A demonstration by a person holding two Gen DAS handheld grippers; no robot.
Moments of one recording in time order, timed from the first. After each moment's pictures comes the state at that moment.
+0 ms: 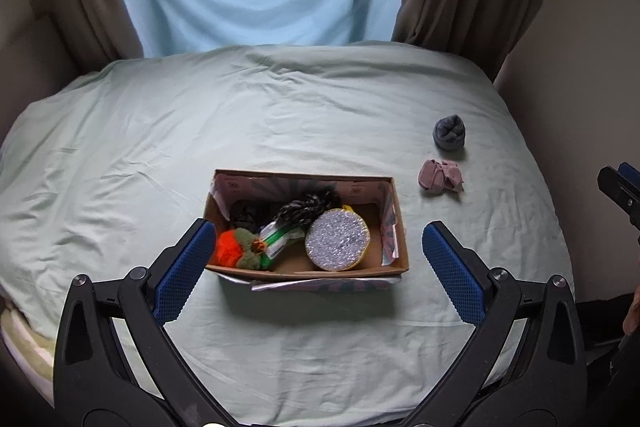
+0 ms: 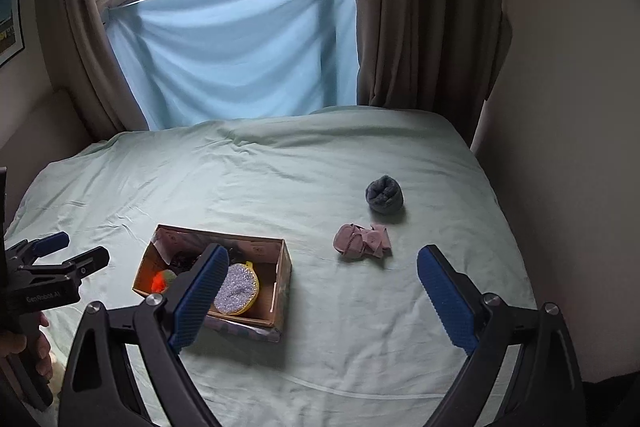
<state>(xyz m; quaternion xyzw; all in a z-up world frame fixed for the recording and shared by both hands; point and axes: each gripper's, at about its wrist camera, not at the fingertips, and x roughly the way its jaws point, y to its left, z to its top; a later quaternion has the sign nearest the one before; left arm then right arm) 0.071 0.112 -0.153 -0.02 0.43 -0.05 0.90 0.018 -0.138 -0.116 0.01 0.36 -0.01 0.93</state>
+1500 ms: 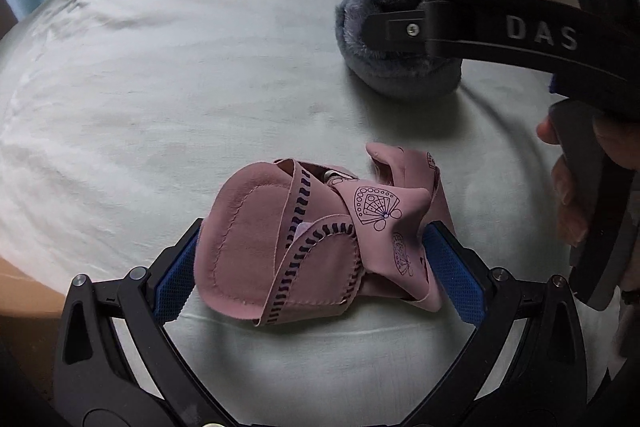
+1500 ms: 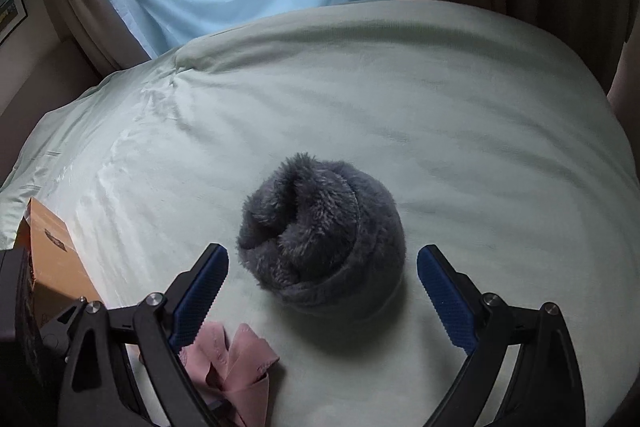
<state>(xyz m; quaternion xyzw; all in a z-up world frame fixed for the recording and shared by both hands) 0.326 -0.206 -0.470 -0.02 0.51 -0.12 0.85 0.375 -0.323 -0.410 0.00 0.45 0.17 0.88</state>
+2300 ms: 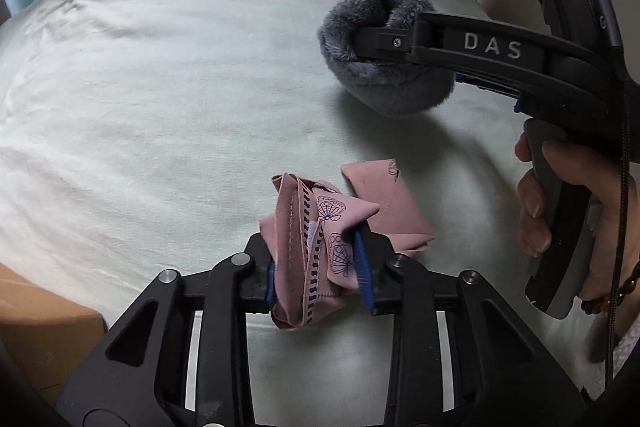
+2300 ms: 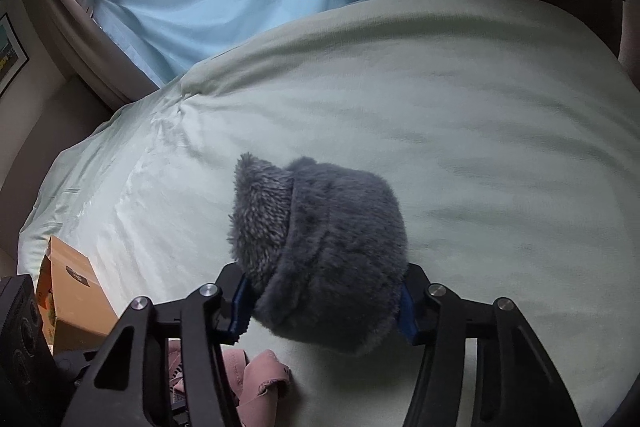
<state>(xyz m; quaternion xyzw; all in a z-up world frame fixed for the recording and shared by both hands) 0.333 -0.190 -0.458 -0.05 0.50 -0.15 0.85 0.379 -0.328 -0.410 0.08 0.43 0.18 0.88</state>
